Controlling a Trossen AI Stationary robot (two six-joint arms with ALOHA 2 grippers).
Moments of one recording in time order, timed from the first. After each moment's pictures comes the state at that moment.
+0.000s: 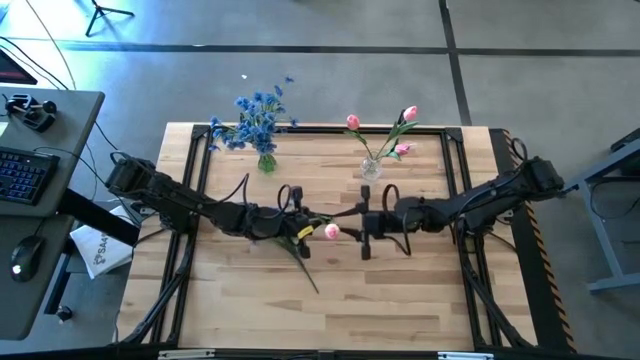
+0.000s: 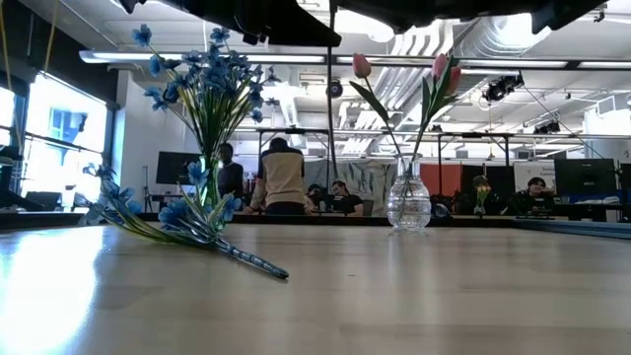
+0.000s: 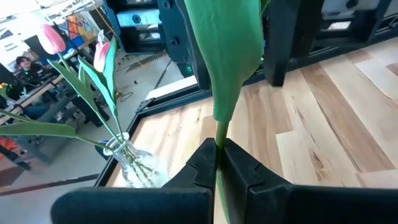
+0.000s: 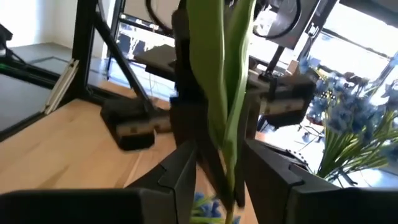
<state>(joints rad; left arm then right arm) -0.26 1.55 0.86 0.44 -0.53 0.34 0.23 1.42 0.72 0.66 0.22 -0.35</state>
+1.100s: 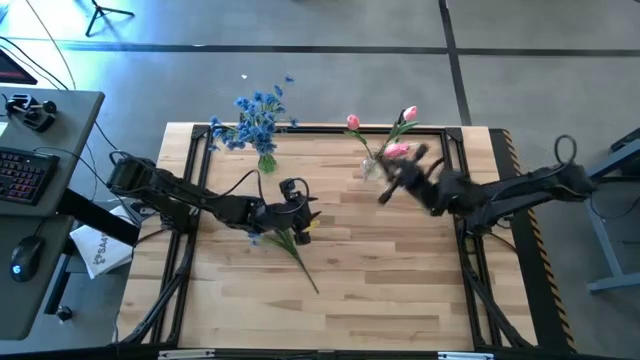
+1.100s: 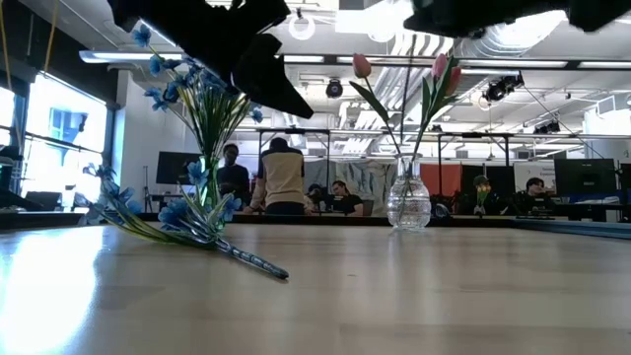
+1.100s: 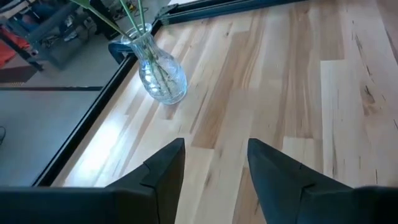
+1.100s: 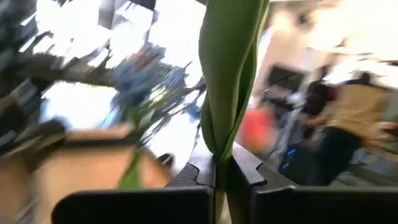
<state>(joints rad) -0.19 1.55 0.86 0.12 -0.61 0.03 0.08 1.03 0.54 0.70 0.72 -0.40</state>
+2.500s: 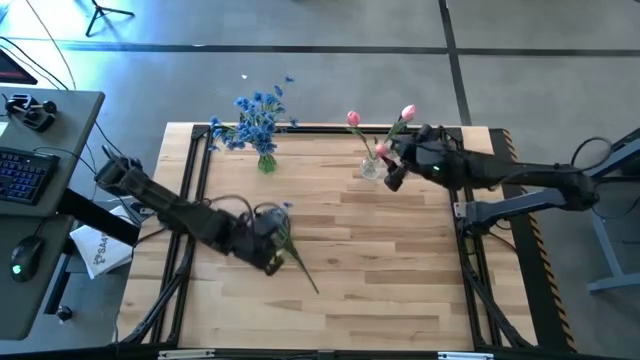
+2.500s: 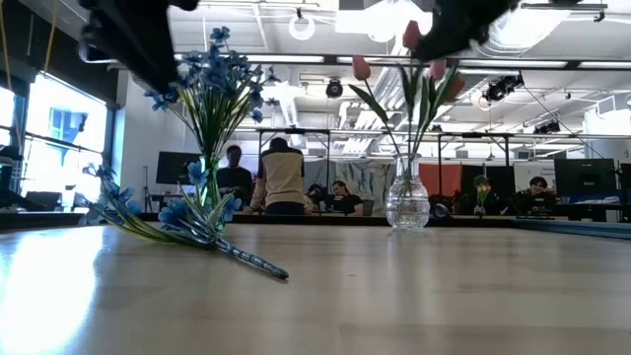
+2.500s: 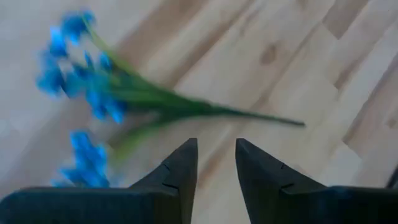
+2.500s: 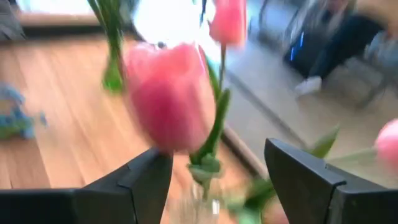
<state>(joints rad) -0.47 1.45 1.14 -0.87 -0.37 -1.13 -0.11 1.02 0.97 -0.43 0.59 -0.01</state>
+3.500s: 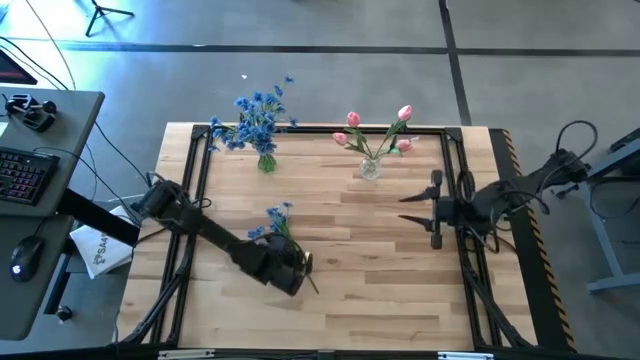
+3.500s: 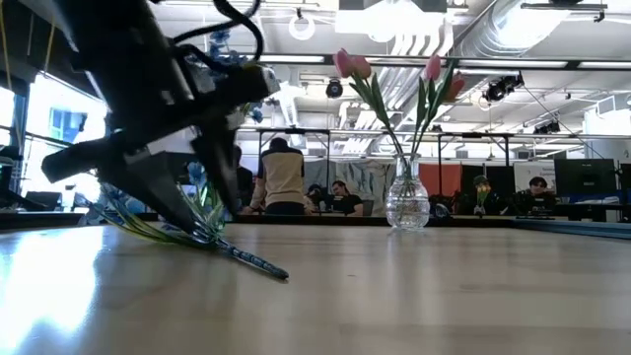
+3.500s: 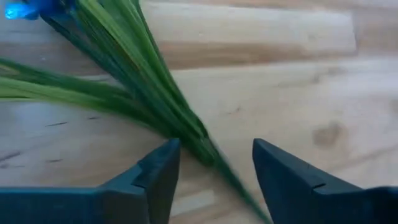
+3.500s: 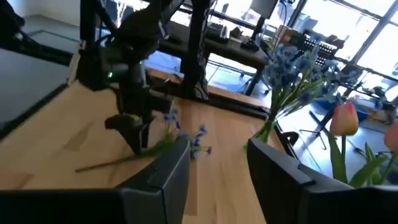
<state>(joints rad) -0.49 1.89 1.13 -0.59 -0.52 -1.89 0.47 0.68 0.71 -0.24 0.54 -0.21</state>
